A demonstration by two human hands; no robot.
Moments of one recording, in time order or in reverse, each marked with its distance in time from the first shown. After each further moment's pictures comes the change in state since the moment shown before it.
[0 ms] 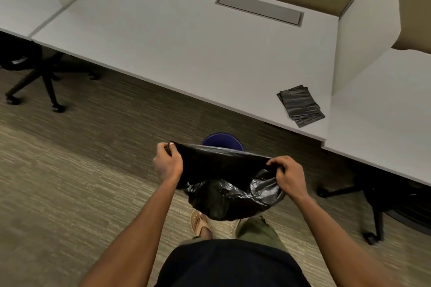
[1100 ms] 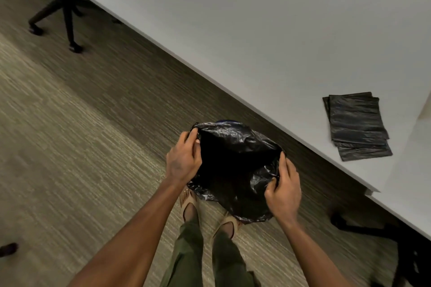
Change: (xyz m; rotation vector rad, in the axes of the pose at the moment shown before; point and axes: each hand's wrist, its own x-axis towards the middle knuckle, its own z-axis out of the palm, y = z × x) left_hand 0.029 -0.051 0.154 0.445 -0.101 0.446; right_hand 0.105 0.098 0.101 -0.142 -0.106 -0.009
